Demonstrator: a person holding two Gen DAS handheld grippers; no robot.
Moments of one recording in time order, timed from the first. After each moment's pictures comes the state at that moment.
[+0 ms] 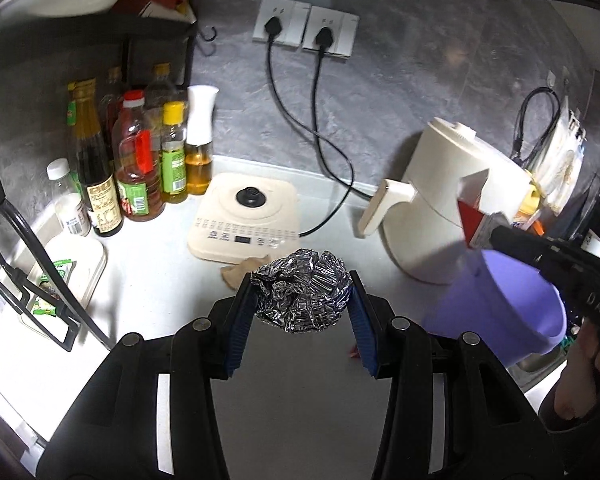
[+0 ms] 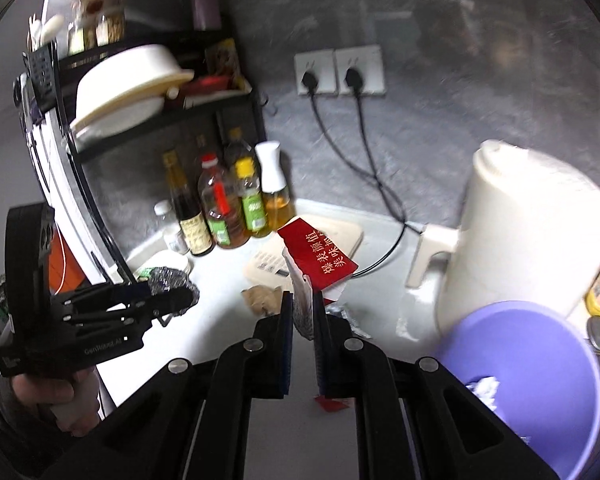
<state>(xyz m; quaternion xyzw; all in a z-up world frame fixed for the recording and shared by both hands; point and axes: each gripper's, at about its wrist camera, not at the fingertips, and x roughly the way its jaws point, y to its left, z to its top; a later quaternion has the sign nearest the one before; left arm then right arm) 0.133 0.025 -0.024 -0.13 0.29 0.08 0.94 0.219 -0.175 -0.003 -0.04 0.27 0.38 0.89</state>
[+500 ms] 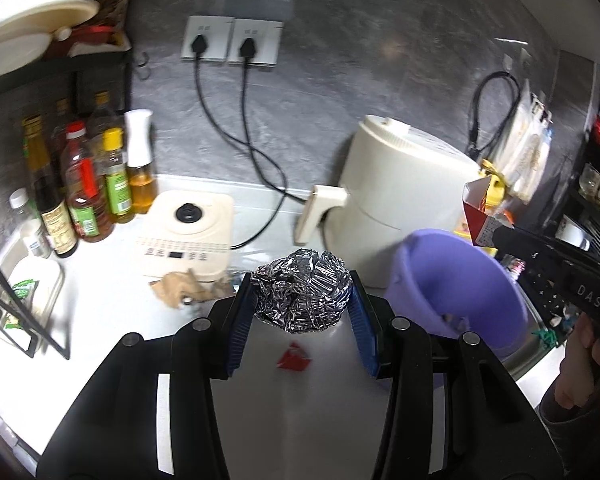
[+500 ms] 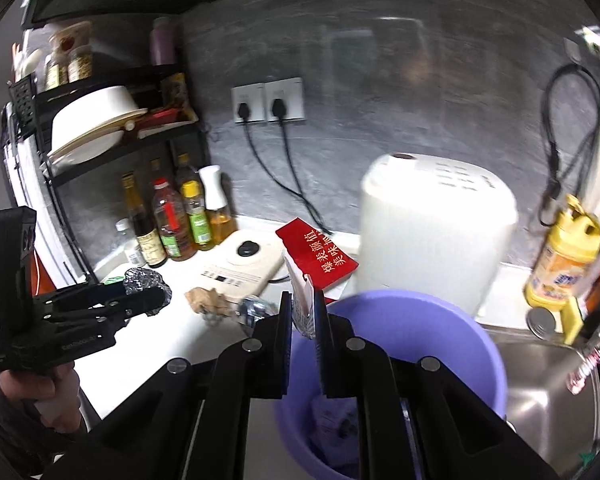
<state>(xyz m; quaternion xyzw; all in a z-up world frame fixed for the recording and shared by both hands) 0.150 -0.055 -0.006 -0.11 0.28 0.03 0.95 0.220 -0.275 0.010 -0.03 0.25 0.30 0.92</state>
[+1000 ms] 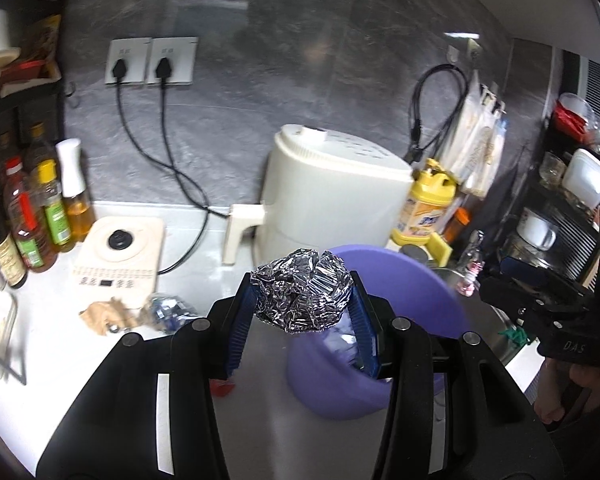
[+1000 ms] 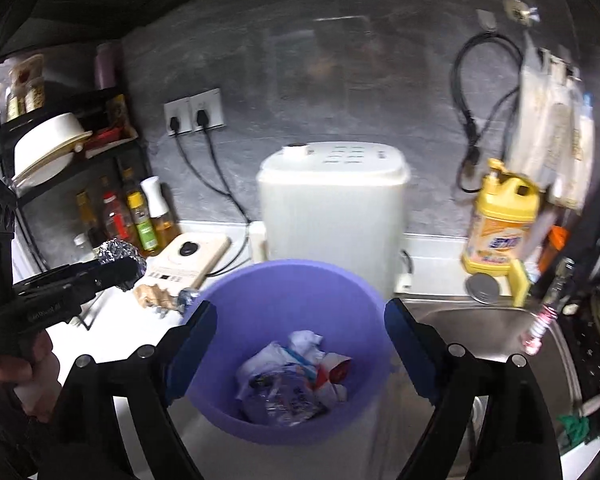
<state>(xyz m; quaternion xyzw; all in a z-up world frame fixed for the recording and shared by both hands) 0.179 -0.123 0.011 -0.09 0.26 -0.05 0.96 0.213 -0.370 -0.001 0.01 0.25 0.22 0.94</state>
